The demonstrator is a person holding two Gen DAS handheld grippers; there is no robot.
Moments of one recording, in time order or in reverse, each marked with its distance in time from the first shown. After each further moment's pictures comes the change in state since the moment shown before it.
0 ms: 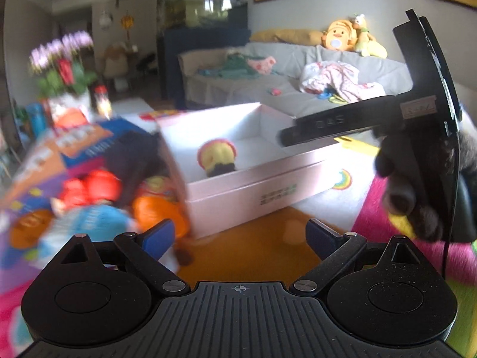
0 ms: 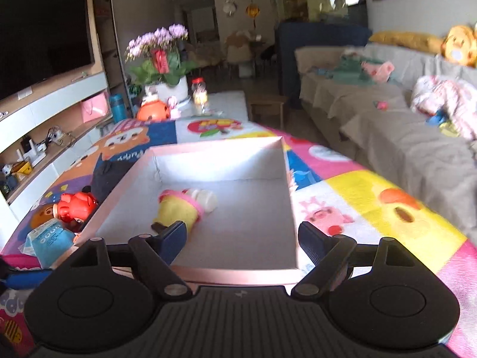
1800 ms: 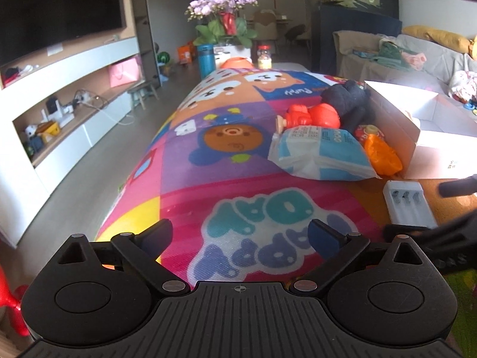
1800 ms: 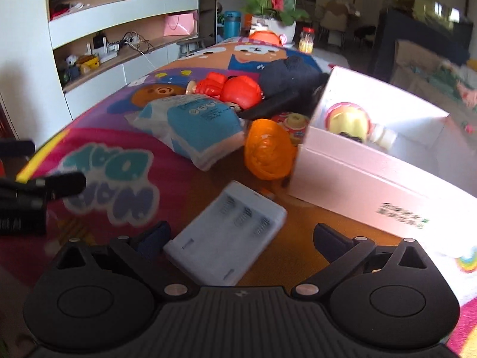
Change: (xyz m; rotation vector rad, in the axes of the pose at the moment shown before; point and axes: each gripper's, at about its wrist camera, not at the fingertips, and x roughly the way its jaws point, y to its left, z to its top) left arm -0.063 0.101 -0.065 -0.304 0.151 0.503; right arm 0.001 0.152 -0.071 -0.375 0.225 0.189
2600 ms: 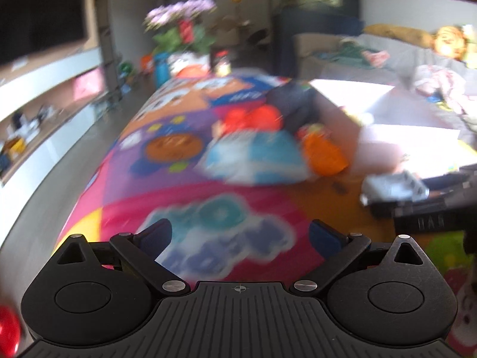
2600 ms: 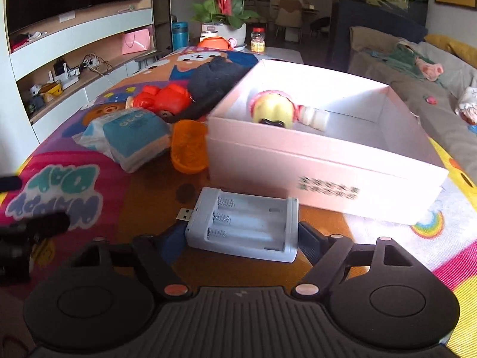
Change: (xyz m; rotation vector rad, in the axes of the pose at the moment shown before) left arm -0.002 -0.045 0.002 0.083 -0.059 -0.159; right arm -0.020 -0.049 -0.023 0.192 -0.007 -0.064
